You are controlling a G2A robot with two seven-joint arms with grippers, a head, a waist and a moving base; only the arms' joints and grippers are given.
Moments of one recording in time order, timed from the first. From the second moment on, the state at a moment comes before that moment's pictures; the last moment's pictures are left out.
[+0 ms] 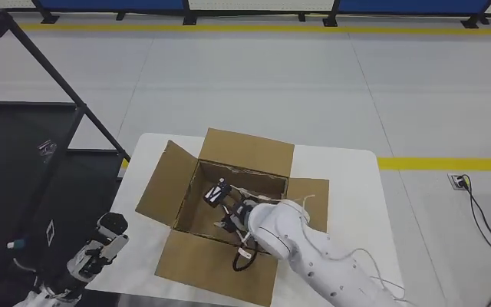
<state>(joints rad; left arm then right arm) 1.69 -1.15 -1.99 -1.93 0.05 -0.75 -0.56 -0.62 -1.44 0.70 -1.45 -1.11 -0.05 0.98</state>
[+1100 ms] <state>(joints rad) 1.70 -1.15 -2.02 -1.94 0.01 -0.70 -0.51 -0.44 -1.59 0.58 -0.92 -0.99 -0.02 0.98</state>
